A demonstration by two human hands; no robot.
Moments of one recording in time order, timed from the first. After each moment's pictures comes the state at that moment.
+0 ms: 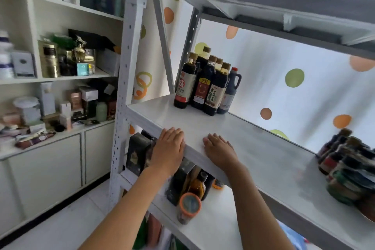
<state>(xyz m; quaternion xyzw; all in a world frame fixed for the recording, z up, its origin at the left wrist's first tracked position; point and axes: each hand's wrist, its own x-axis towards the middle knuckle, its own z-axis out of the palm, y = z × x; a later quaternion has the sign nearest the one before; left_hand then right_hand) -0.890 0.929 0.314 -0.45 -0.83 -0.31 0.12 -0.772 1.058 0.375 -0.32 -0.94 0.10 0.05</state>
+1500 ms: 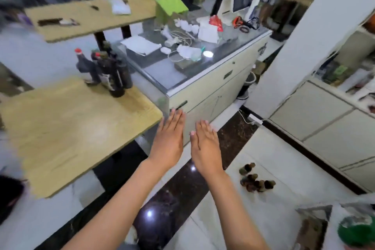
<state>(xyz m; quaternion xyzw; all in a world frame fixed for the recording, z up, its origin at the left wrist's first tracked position) -0.190 0.377 0.162 0.37 -0.91 -0.13 0.16 -0.294 0.458 0.164 0.49 -0.82 0.25 -0.13</state>
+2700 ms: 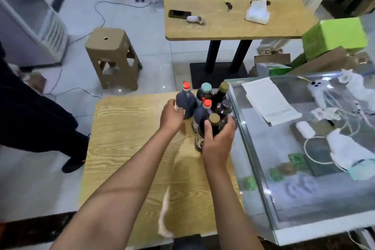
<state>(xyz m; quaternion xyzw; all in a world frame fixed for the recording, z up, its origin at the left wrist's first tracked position) -0.053 -0.156 0.086 0.76 -0.44 -0.37 0.31 -0.183 -0.080 0.094 0.47 -0.70 0.46 -0.28</state>
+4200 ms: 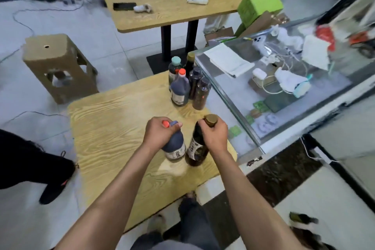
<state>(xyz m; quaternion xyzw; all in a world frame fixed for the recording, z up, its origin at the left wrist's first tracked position) -0.016 -0.009 0.065 0.63 -0.57 -0.45 0.29 -0.185 0.042 0.077 0.37 -0.76 0.46 -0.28</state>
